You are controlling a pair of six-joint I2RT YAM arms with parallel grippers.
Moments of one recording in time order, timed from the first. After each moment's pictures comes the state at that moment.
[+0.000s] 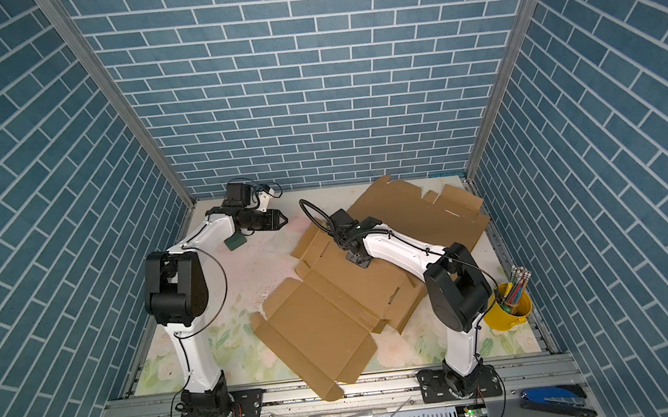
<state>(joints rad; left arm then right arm) -0.15 2.07 1.63 -0.51 0.45 -0.02 0.75 1.80 1.42 -0.81 0.43 -0.37</state>
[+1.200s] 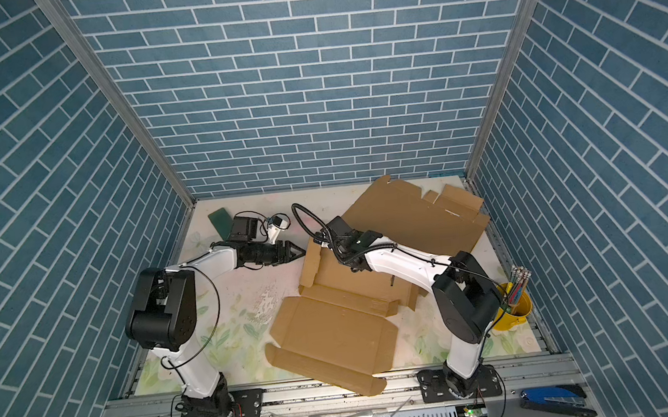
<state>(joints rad) -0.21 1.81 1.08 -0.22 0.80 -0.23 0.82 1.74 1.30 -0.53 0.47 -0.58</state>
